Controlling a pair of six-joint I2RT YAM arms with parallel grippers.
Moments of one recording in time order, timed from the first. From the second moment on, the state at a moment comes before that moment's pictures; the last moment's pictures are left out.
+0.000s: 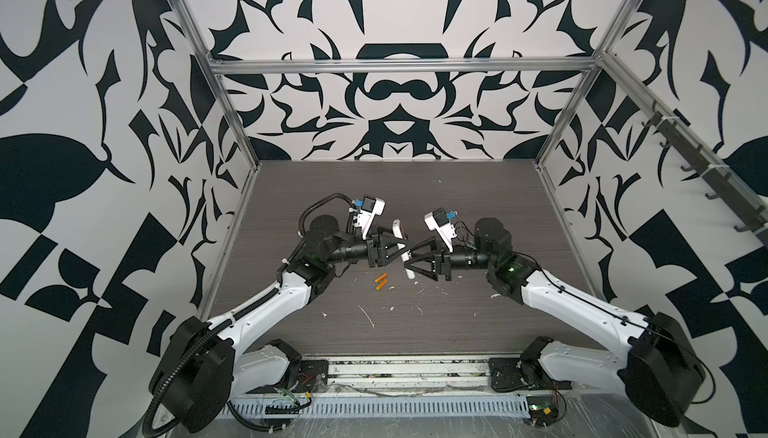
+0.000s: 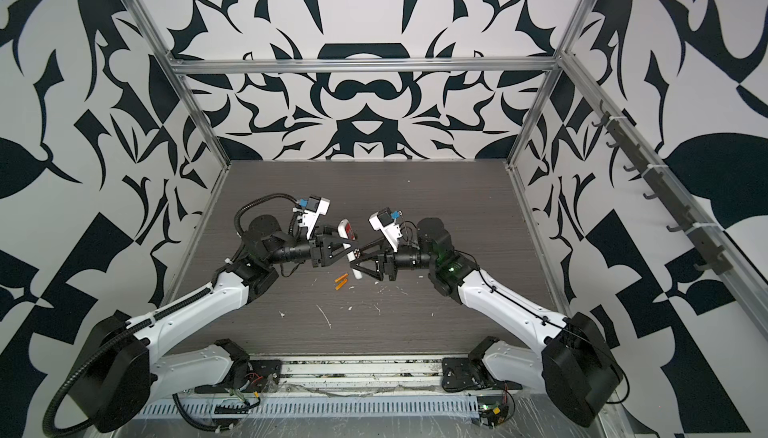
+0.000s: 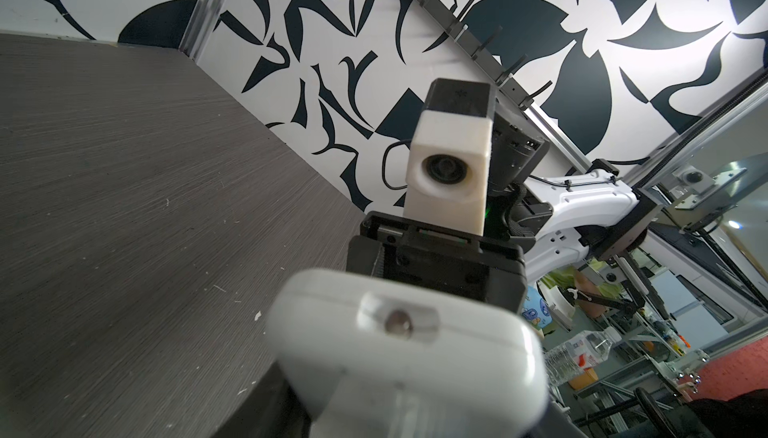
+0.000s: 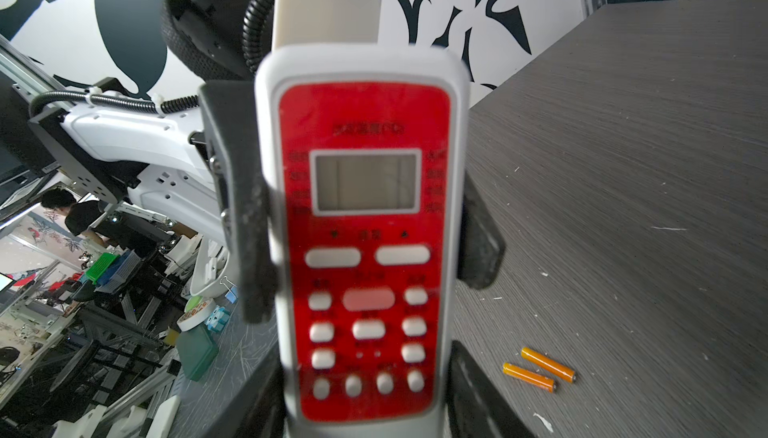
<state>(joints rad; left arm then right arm) -0.60 1.18 0.64 0.56 0.87 -0.69 0.63 1.16 0.67 0.28 -0.88 0.44</state>
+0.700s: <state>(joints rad) -0.61 1.21 0.68 0.32 0.49 -0.70 0.64 1.14 0.68 -0.01 -0.58 0.29</state>
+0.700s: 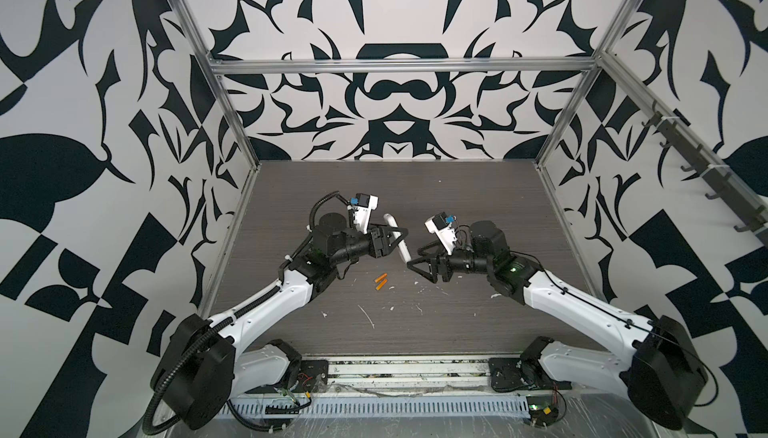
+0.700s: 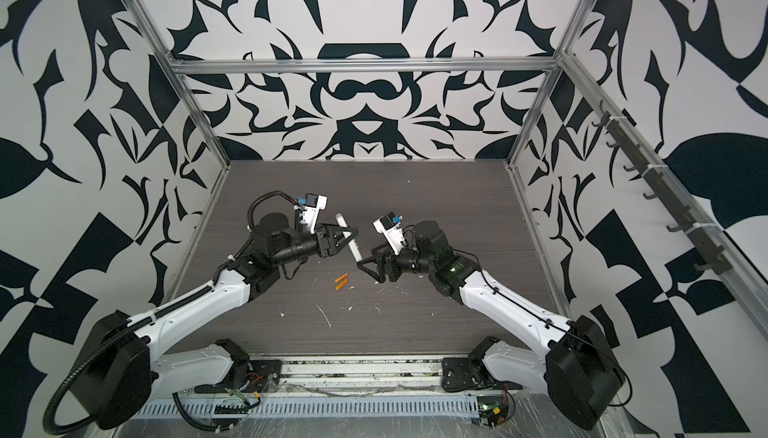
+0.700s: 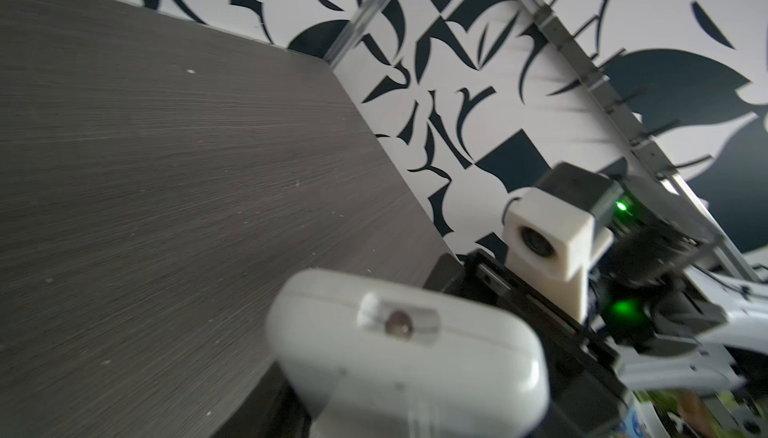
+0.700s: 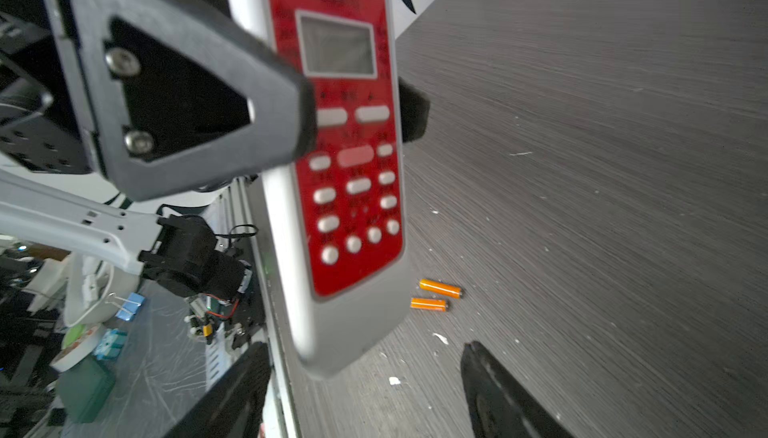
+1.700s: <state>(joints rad) -0.66 1.41 0.82 -0.04 0.15 -1.04 0.76 1.32 0.74 -0.01 -0.28 0.20</state>
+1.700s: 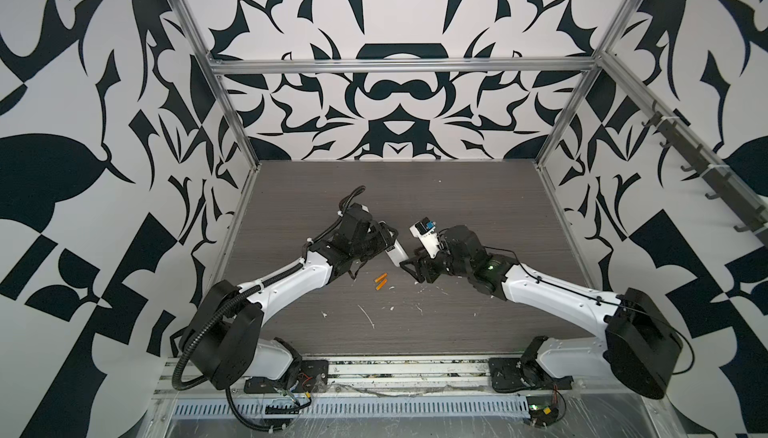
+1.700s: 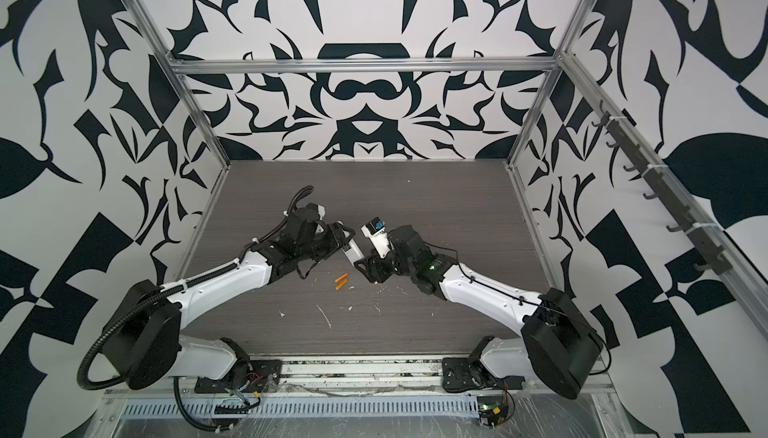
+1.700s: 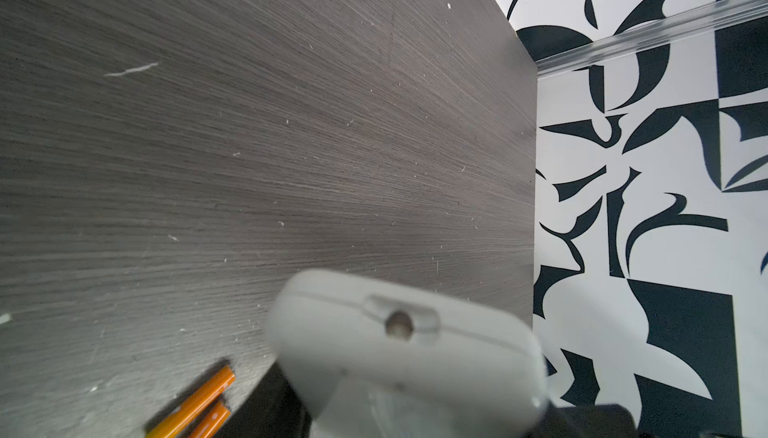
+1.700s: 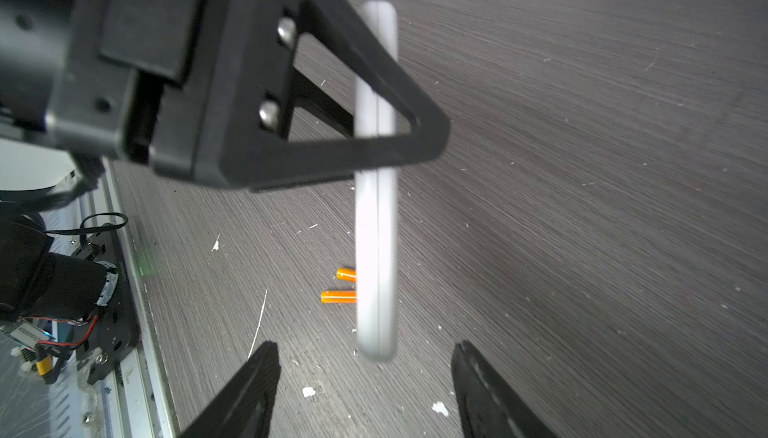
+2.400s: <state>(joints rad) -0.66 1.41 0.82 -0.04 0.16 -1.05 0.76 1.44 0.79 0.03 -0.26 0.20</state>
